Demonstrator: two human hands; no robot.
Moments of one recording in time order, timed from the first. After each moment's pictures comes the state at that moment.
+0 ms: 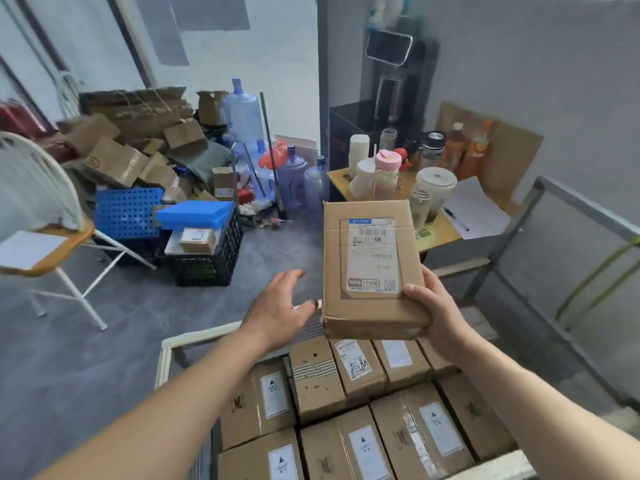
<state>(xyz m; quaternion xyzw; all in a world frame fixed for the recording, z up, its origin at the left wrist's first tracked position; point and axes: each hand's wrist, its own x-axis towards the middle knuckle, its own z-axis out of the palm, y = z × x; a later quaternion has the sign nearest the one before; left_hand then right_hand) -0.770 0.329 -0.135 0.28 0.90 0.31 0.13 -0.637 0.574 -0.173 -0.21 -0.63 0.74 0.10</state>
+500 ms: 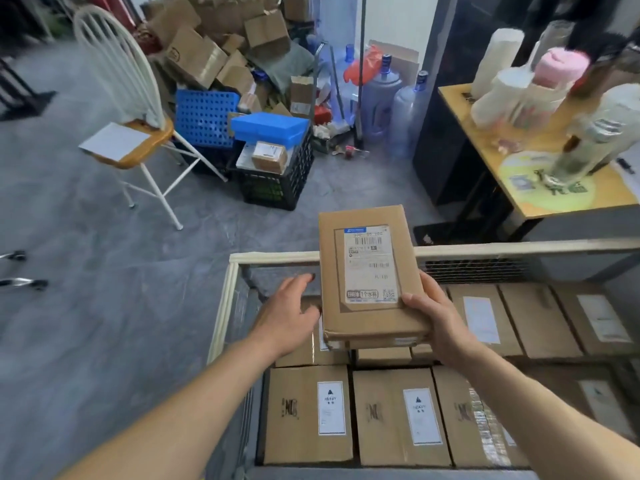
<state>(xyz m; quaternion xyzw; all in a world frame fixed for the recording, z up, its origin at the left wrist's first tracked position) -0.789 0.206 -0.274 0.11 0.92 0.31 0.21 -0.716 0.458 -0.316 -0.19 -0.62 0.76 -0.08</state>
